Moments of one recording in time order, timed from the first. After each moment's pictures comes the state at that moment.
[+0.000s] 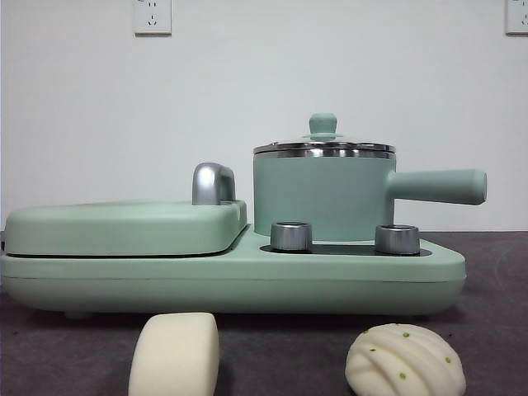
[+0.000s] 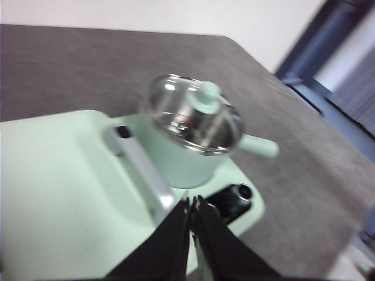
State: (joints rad) left arm -0.31 0.74 0.82 -0.44 0.51 -0.20; right arm 0.10 0.51 0.85 -0.66 -0.68 0.20
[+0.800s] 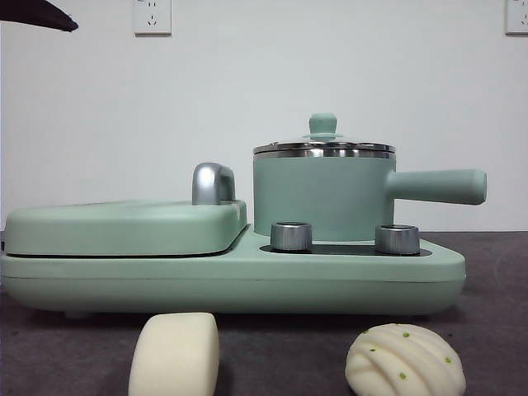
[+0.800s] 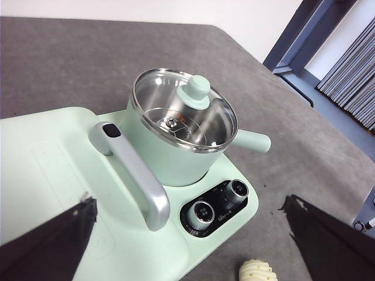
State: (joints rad) left arm -0.32 0.80 0.84 -0.42 0.53 -0.18; right arm 0.10 0.51 0.85 -0.67 -0.62 0.17
